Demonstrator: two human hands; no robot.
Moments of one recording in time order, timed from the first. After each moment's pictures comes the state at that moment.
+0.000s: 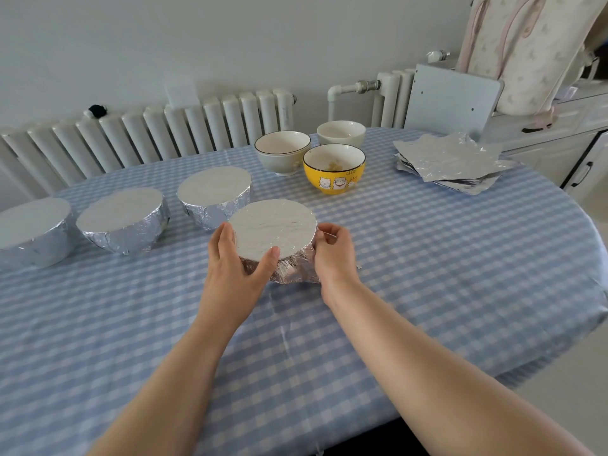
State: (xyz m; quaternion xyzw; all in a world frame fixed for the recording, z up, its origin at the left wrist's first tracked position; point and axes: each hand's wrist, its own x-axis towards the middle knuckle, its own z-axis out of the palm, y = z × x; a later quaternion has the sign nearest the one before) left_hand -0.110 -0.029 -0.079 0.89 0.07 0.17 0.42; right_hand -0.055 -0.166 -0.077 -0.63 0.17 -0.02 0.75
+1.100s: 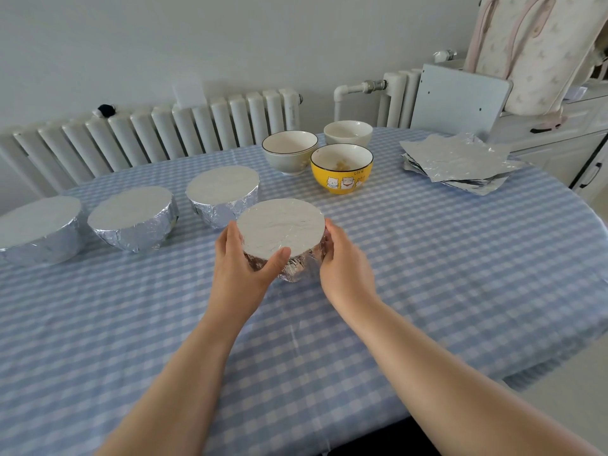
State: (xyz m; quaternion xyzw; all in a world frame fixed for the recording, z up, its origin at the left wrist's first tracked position) left_hand -0.110 -0.027 -0.073 0.87 0.07 0.17 0.46; right_hand -0.089 -0.182 -0.070 -0.90 0.00 -0.05 0.43
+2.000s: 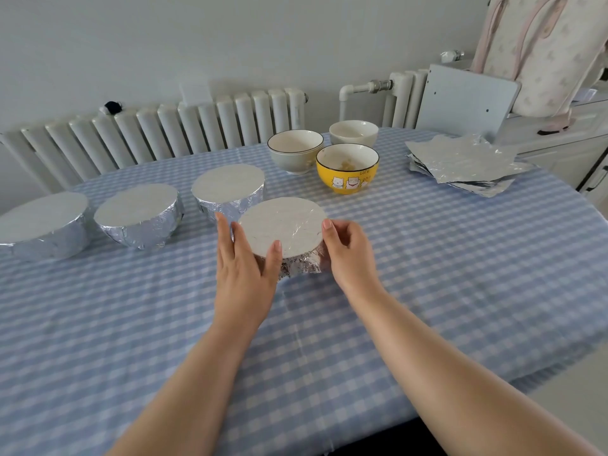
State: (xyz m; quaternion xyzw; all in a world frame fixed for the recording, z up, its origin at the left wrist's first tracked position) left_hand -0.117 -0.034 -0.079 0.91 0.09 0.20 0.34; right_hand -0.062 -0.180 -0.083 -0.74 0.02 -0.07 0.67
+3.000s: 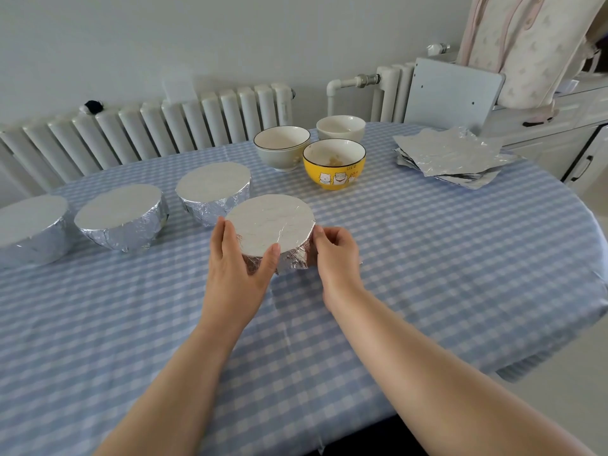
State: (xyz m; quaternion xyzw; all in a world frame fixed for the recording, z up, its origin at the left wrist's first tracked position) left_hand -0.114 -0.033 -0.082 0.90 0.06 0.18 0.40; right_hand -0.065 -0.167 -0.083 -0.64 0.16 -0.04 0.75
